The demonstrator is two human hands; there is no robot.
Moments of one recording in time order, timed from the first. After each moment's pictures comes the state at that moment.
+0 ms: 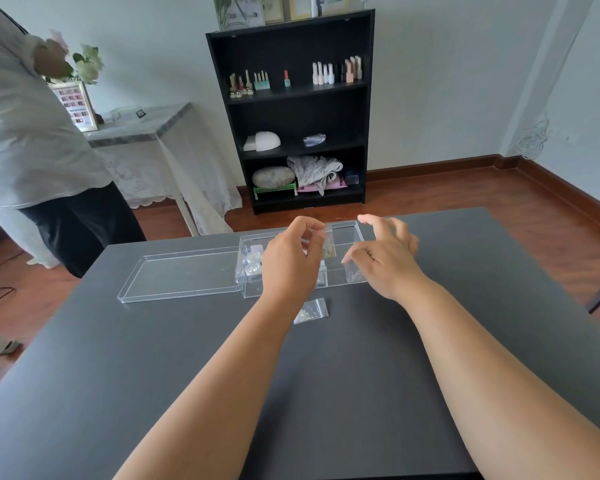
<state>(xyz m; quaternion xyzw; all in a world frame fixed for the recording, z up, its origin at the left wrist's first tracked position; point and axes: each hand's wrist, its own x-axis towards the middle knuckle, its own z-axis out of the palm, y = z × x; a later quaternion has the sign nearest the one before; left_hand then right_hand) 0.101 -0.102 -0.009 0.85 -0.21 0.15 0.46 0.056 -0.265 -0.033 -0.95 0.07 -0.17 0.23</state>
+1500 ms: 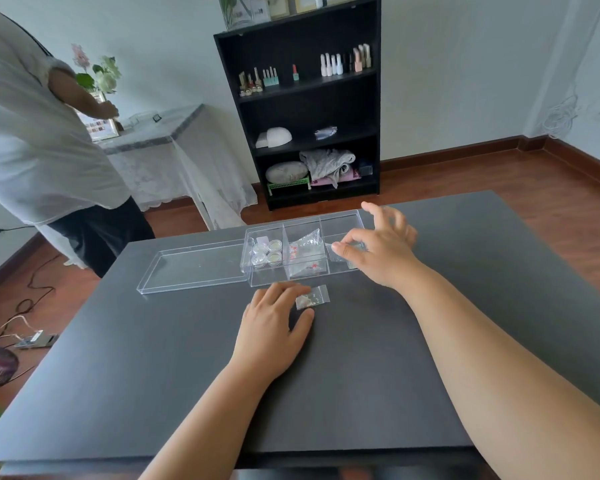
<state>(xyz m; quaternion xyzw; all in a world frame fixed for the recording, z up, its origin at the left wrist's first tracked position) 0.031 -0.028 -0.049 0.93 -0.28 0.10 0.23 0.054 -0.261 -0.034 -0.95 0.07 -0.14 0.26</state>
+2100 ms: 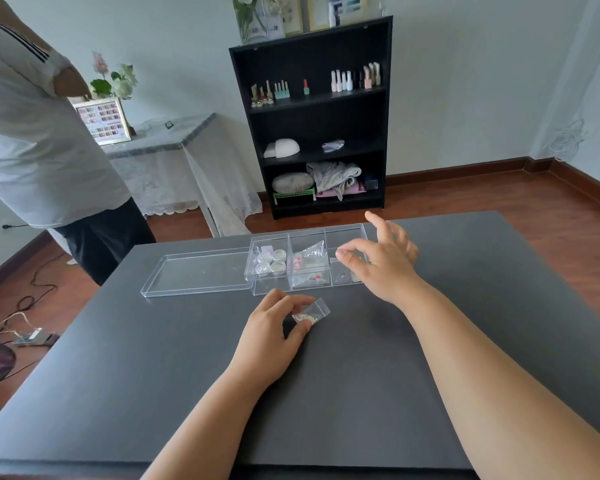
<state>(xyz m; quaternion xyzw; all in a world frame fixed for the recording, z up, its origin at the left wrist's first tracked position) 0.035 -0.023 -0.051 0.89 -0.29 0.07 0.35 0.053 -0.257 -0.034 -0.94 0.06 -0.17 0.30</state>
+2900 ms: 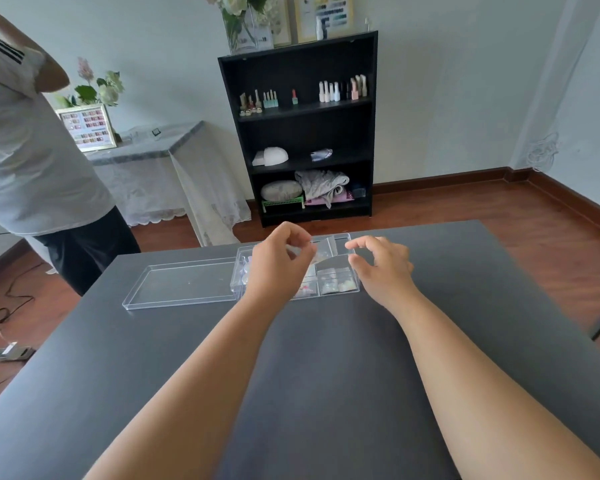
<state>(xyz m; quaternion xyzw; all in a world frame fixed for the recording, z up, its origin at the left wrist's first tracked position) 0.095 -0.096 0.014 0.85 -0.21 0.12 0.47 0.051 -0.271 -0.031 -0.89 0.14 -0.21 0.38</state>
